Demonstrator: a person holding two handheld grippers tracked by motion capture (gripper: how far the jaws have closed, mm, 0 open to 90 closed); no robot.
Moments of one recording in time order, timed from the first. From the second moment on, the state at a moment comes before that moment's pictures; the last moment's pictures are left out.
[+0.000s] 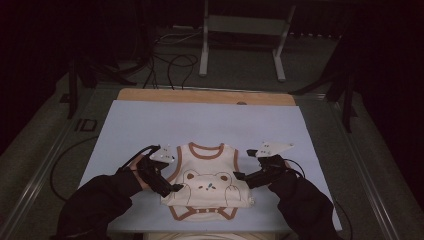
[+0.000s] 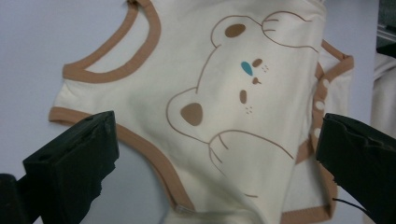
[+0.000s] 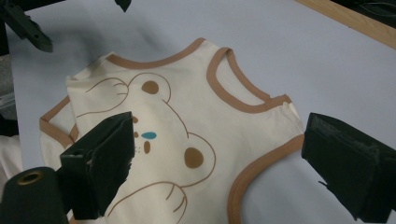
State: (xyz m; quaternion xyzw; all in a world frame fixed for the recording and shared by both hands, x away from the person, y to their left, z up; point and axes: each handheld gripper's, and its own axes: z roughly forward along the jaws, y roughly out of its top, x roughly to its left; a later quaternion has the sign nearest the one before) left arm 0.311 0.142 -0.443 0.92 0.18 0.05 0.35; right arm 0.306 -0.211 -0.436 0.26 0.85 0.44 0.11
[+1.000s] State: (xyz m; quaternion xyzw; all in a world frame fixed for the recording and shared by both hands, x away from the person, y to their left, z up) left arm 0.380 0.137 -0.473 0.90 0.23 0.04 0.37; right arm 0.365 -0.199 -0.464 0.27 0.87 0.40 0.09
